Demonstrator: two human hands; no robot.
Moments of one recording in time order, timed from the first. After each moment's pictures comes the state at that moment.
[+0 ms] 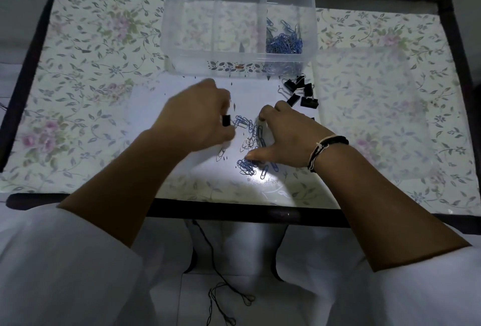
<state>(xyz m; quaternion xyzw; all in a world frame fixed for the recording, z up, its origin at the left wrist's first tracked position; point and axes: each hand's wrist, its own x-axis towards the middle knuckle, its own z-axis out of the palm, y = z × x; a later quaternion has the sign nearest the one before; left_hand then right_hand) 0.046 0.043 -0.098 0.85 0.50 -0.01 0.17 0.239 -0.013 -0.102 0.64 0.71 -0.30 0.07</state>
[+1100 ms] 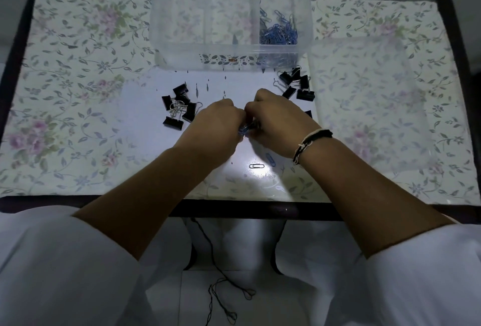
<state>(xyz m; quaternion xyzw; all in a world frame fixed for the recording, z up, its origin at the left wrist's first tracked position) 0.077 0.015 -0.115 0.86 0.47 -0.02 0.21 0.229 -0.004 -0.118 0.60 0.77 -0.21 -0.02</state>
